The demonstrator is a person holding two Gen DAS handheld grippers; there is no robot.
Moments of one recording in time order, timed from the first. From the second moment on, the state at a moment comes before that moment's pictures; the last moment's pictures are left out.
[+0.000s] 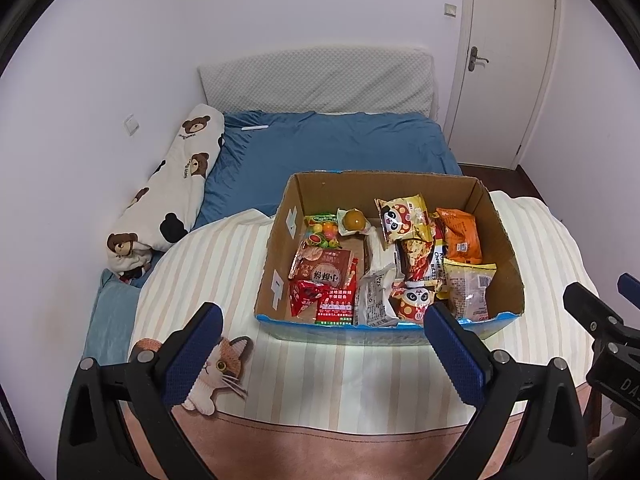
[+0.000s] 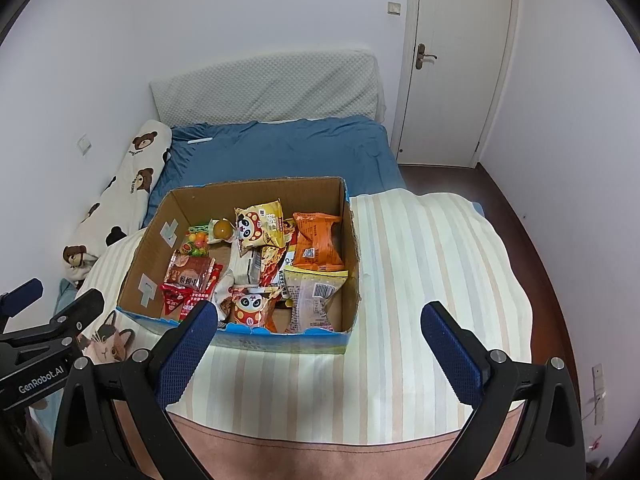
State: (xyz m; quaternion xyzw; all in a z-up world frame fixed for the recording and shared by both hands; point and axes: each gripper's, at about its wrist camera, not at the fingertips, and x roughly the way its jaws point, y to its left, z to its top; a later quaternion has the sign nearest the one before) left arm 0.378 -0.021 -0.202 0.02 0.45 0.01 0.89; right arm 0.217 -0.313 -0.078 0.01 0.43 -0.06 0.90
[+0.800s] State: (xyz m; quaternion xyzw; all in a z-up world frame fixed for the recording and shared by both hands) left arm 0.370 -0.026 -0.196 0.04 0.44 0.00 0.90; right arm 0.211 -0.313 -0.079 0.02 0.43 -0.05 0.90
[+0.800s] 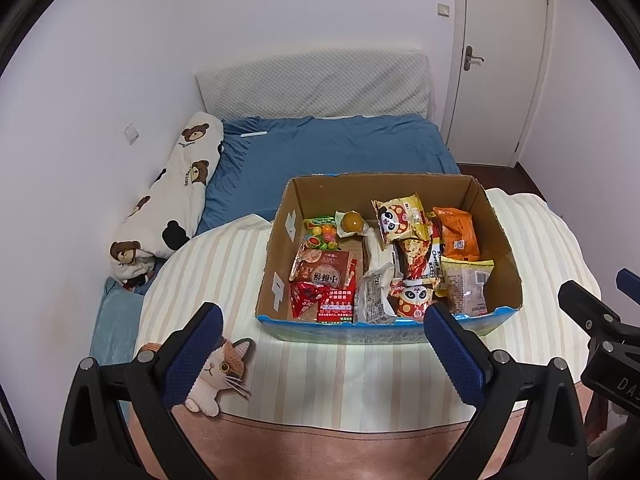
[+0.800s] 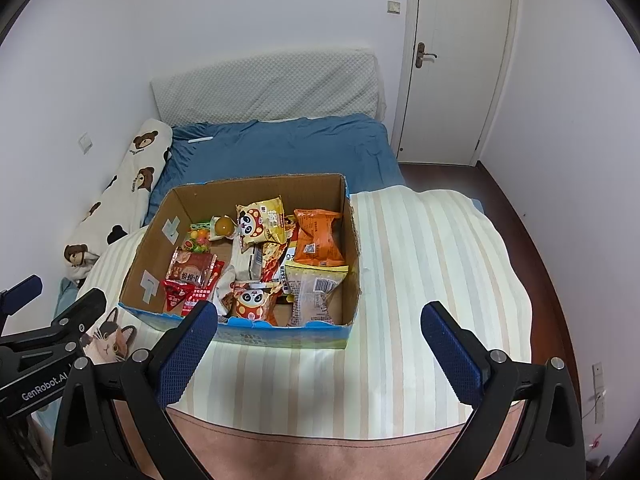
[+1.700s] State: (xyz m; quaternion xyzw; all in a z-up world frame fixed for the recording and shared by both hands) left arm 0.370 -0.026 -0.188 0.03 0.43 0.00 0.90; right arm 0.209 -0.316 -0.075 0.02 0.43 -0.05 0.90
